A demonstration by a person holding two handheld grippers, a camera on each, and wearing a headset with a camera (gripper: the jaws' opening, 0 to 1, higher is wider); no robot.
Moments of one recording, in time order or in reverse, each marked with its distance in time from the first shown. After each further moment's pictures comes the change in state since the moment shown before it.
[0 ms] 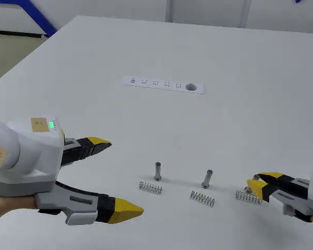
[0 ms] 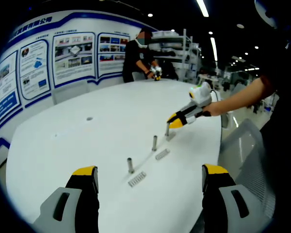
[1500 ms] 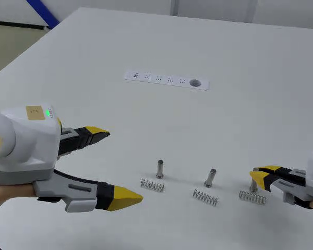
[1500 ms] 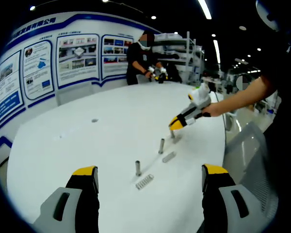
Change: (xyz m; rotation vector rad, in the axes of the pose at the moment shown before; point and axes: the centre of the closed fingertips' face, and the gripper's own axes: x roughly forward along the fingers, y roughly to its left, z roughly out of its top) left arm -0.001 0.017 0.005 -0.011 -0.025 0.028; right arm 0.018 -0.007 0.006 -0.016 0.060 0.013
